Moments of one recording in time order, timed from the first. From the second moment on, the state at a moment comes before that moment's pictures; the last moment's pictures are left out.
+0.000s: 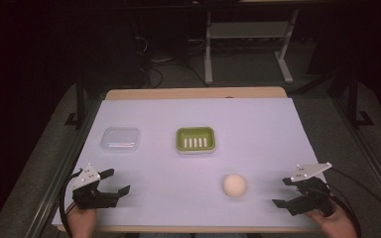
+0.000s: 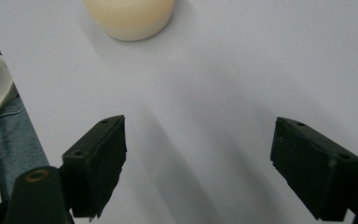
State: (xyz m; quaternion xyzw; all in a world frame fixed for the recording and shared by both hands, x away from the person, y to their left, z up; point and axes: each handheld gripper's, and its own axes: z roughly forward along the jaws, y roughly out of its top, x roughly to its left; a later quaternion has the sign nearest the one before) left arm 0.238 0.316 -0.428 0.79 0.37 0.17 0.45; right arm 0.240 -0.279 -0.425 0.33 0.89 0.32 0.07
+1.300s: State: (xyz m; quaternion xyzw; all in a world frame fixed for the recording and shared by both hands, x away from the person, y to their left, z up) left arm 0.235 0.315 -0.428 0.79 0.37 0.18 0.45; right arm 0.272 -0.223 -0.393 0.27 0.92 0.29 0.07
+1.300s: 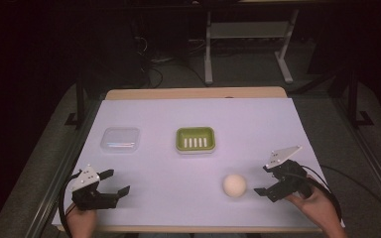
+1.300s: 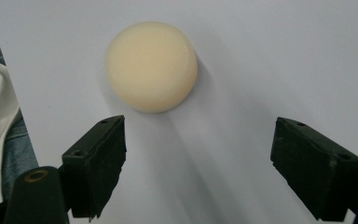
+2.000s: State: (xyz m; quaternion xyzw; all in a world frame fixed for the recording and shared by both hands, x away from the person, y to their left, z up) left arm 0.234 0.318 -0.428 0.79 0.38 0.18 0.45; right arm 0.281 -0.205 -0.389 0.25 0.92 0.28 0.06
